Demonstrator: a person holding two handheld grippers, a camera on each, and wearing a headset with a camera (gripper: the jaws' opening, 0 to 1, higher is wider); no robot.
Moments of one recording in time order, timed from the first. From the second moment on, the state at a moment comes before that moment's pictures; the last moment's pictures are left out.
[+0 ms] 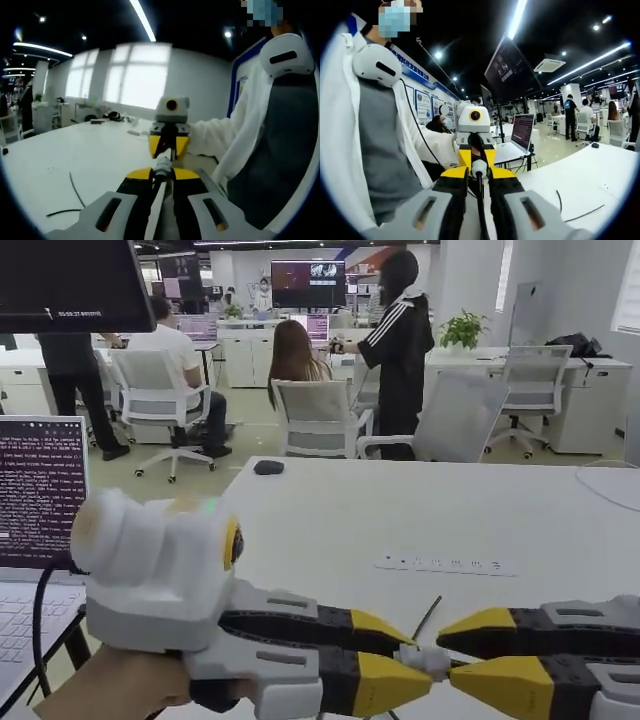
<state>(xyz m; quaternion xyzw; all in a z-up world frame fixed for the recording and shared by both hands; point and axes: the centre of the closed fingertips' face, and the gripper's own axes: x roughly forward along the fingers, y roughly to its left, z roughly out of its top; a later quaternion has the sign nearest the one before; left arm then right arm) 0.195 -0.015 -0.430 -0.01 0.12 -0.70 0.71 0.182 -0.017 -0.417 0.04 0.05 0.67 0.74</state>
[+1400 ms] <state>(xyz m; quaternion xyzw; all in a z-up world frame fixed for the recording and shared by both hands) 0.195 -0.008 -0.413 -0.06 0.05 -0.68 0.72 0.181 -0.032 -0.437 -0.04 0.05 0.65 0.76</state>
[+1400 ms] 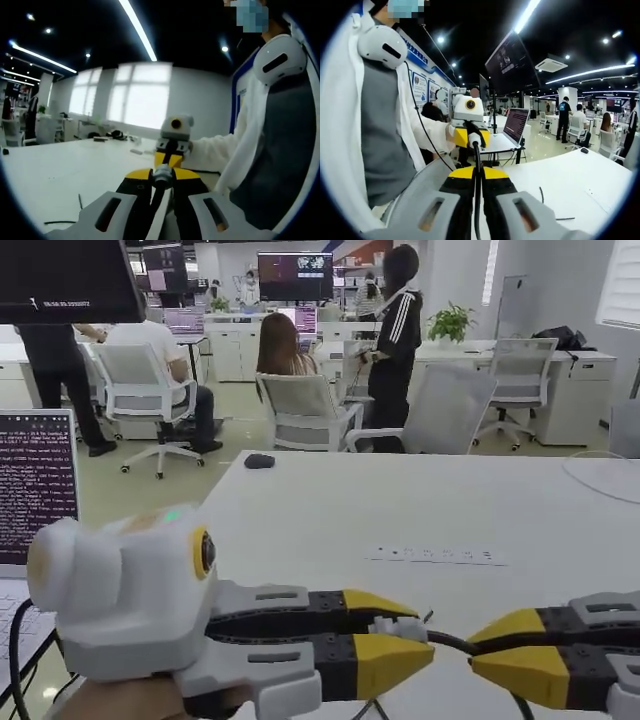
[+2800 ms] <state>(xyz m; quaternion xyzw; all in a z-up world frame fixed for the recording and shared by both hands) 0.212 -0.016 -0.461 -0.03 0.09 -0.66 0.74 0.199 -0.011 -0.467 -0.08 0.09 0.63 0.77</state>
